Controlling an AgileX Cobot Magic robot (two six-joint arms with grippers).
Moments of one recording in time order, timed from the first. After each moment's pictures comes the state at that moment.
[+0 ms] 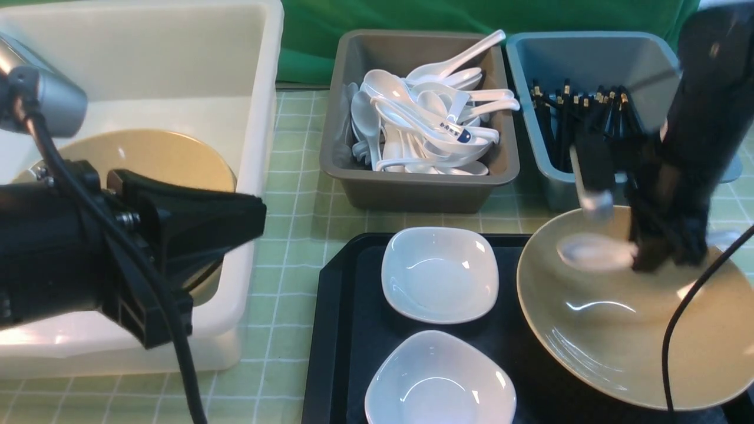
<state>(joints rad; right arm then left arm) 0.18 1.82 -1.48 0.06 1.15 -1.15 -0.22 0.81 -0.76 -0.91 0.71 0.92</state>
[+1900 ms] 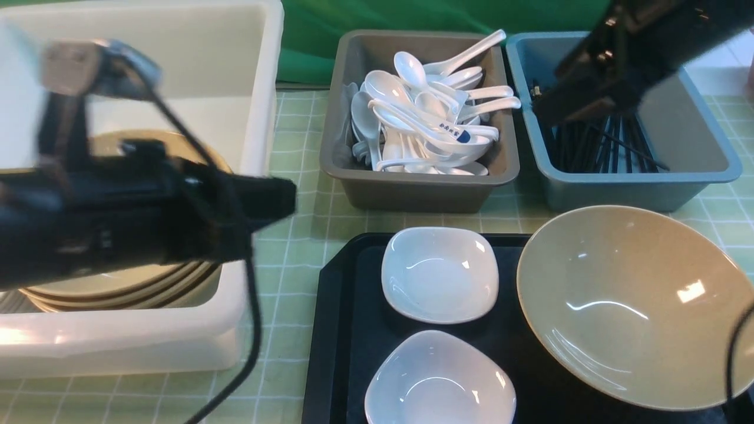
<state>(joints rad) 0.19 1.53 -1.52 0.49 0.99 -0.81 -0.22 1.07 -0.76 -1.07 0.68 0.92</state>
